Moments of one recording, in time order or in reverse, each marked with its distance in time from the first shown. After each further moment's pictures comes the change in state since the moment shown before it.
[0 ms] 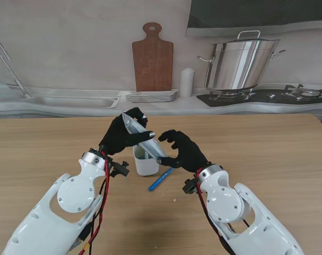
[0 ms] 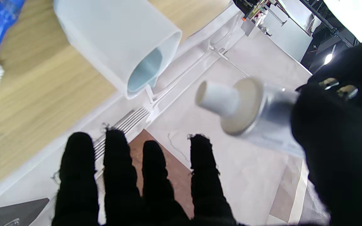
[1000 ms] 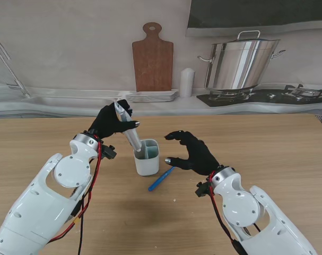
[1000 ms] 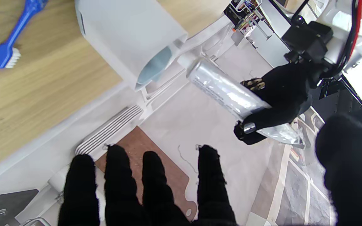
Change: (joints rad) left arm -0.159 0.019 -0.030 0.177 0.192 0.138 -0.022; right arm -0.059 0.036 0.099 0.005 -0.029 -0.175 0.058; left_hand 0.000 0.000 0.007 0.000 0.000 0.000 -0.009 0.014 0.000 0.000 0.006 0.000 0.000 0.000 0.002 0.000 0.000 0.000 0.000 0.009; right_hand -0.095 0.265 -0.337 0.231 -0.127 -0.105 -0.041 -0.090 -0.088 0.001 -0.129 -0.073 -0.170 -0.008 -0.032 -0.076 -0.230 -0.059 -0.154 -0.156
